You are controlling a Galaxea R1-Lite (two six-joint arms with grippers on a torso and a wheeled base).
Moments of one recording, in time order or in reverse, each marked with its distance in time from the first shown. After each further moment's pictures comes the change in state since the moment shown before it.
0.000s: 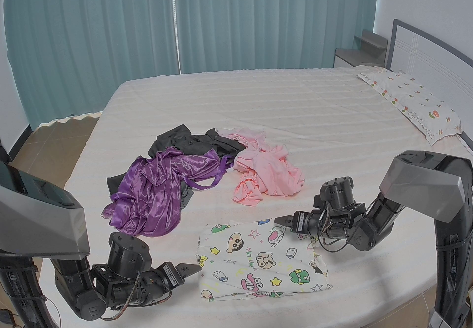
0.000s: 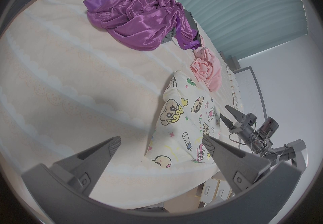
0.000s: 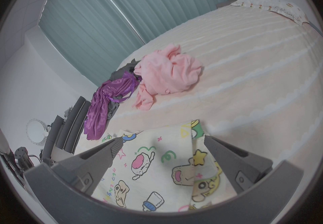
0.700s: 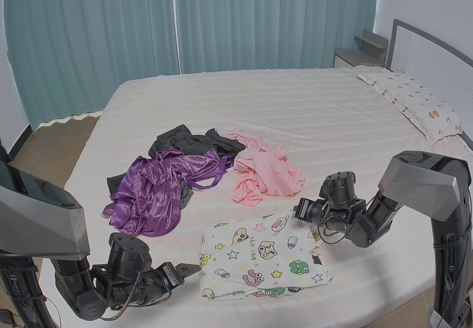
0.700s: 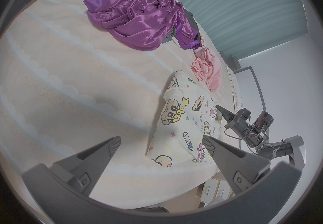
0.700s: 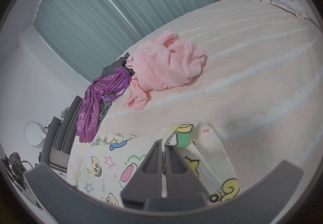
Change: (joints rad) left arm 0.000 0.000 0.001 0.000 0.003 0.000; right arm -0.029 0.027 -0.034 -0.099 -0.103 0.095
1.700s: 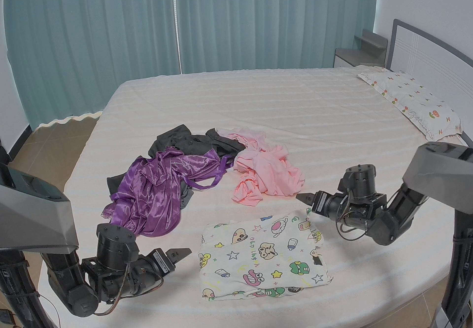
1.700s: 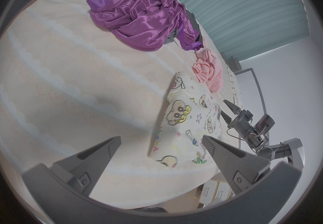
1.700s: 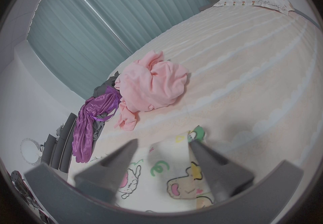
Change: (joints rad) left arm 0.067 -0.060 0.020 -0.098 0.081 0.098; right arm -0.037 -0.212 0.191 -0.017 -0.043 0.000
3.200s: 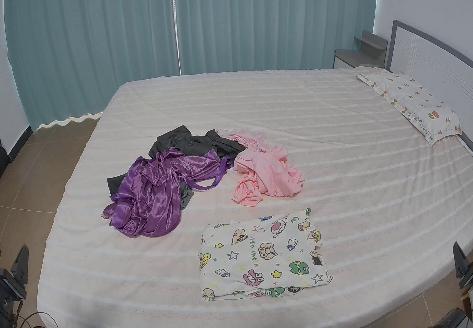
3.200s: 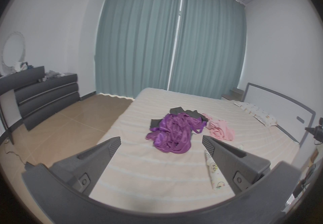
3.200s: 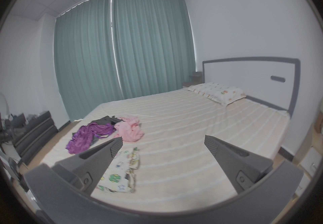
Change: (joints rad) left arm 0.393 -1.763 -0.112 1.424 0.436 0.762; right arm -0.256 -1.934 0.611 0.981 -0.352 -0.670
